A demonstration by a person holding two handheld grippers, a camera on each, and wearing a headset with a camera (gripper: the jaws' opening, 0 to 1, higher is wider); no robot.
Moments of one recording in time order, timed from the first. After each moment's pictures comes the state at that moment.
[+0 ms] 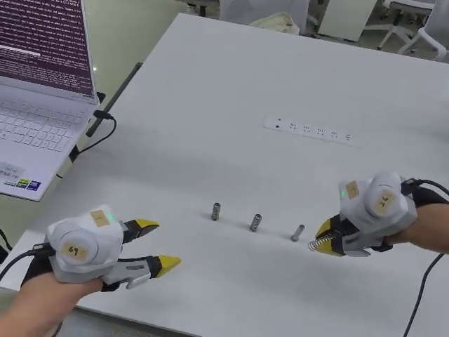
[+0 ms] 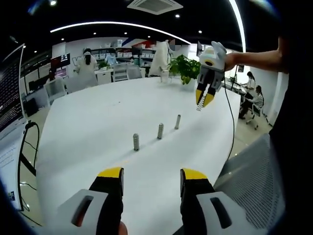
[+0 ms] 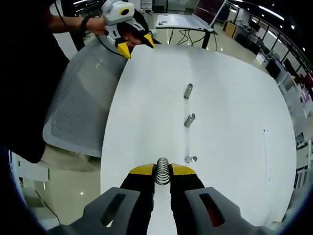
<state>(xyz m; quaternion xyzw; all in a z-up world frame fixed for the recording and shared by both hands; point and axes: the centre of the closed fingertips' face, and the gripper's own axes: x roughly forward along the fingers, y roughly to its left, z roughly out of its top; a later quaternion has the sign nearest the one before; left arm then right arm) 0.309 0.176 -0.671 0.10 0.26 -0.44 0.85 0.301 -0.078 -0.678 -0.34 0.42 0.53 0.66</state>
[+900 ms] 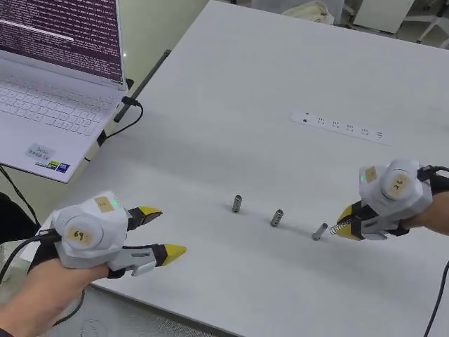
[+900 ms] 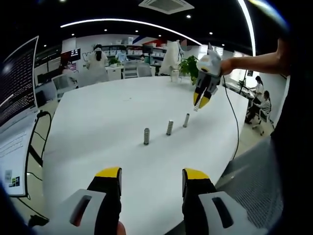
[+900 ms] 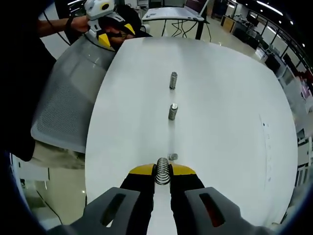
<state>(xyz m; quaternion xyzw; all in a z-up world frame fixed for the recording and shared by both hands) 0.309 0.202 -0.670 0.09 0.27 -0.40 0.87 0.341 -0.088 -0.706 -0.35 0.44 0.52 0.65</state>
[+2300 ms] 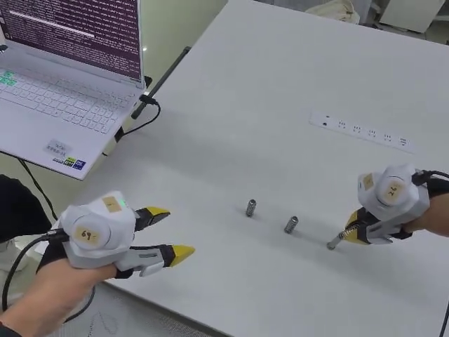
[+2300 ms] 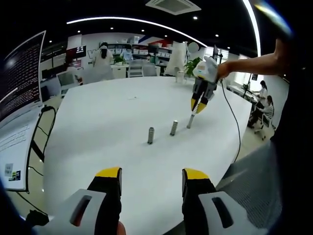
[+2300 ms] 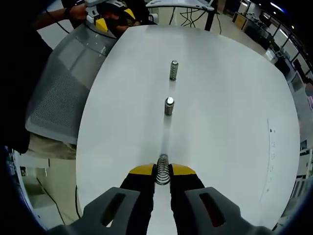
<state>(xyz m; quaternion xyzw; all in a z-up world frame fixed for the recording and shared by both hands) 0.313 0.208 -0.672 0.07 0.28 -0.39 0.87 0.359 -0.084 -0.727 -0.38 0.45 0.53 0.61</state>
